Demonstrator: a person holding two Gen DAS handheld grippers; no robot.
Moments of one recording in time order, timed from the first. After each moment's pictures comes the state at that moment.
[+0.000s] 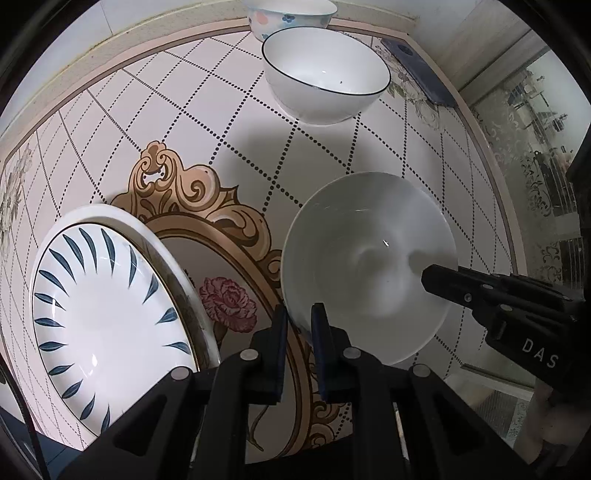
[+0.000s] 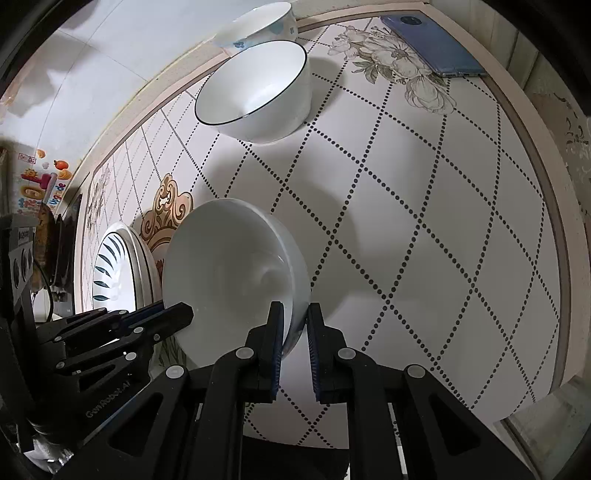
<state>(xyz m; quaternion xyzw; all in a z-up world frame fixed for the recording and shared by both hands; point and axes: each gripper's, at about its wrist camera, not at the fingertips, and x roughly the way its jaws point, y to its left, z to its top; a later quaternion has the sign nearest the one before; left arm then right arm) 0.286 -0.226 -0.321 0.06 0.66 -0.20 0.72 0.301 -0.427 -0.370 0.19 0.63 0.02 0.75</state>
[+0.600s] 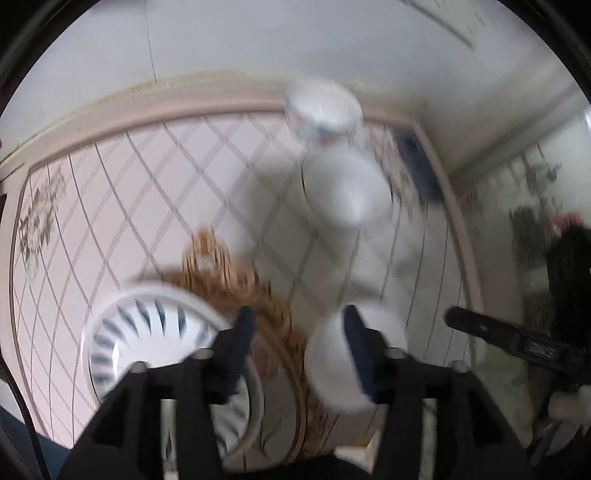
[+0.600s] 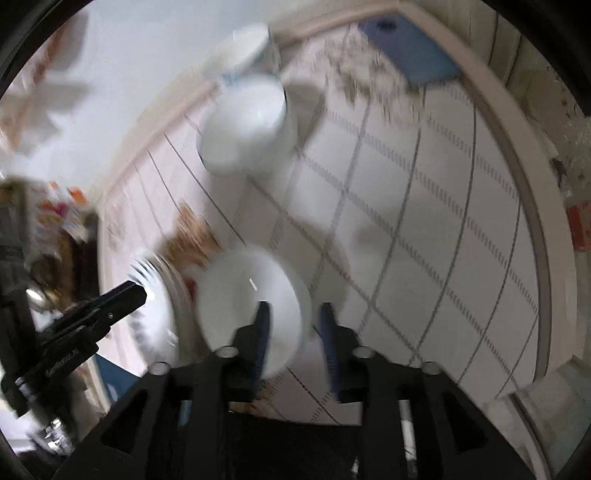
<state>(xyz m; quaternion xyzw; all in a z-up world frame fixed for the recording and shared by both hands) 0.349 -0.192 -0.232 -0.03 0.60 -0.18 0.77 0.317 -0.472 -0.321 0.27 0.62 0.04 0.73</state>
